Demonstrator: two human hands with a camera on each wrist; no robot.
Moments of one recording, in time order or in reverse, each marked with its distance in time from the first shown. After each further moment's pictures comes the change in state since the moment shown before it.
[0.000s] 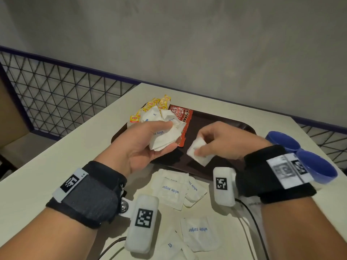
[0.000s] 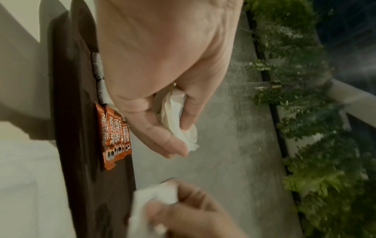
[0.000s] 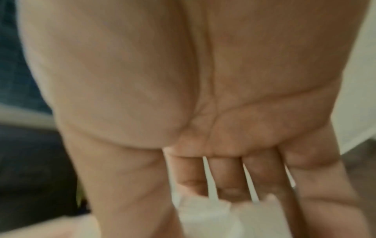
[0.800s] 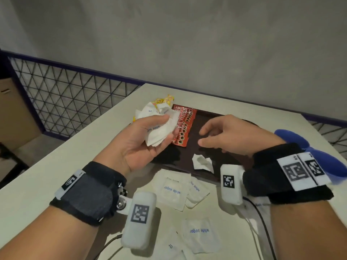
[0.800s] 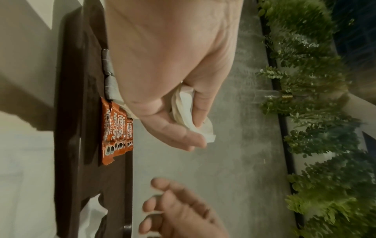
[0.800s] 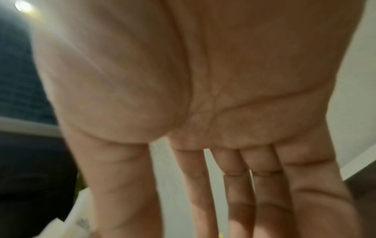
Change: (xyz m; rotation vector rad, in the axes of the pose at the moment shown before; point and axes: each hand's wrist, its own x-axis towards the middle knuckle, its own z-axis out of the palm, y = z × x) left_hand 0.002 0.007 -0.002 -0.190 -0.092 -0.017; right_hand -0.002 0.002 -0.010 0.105 0.086 -0.018
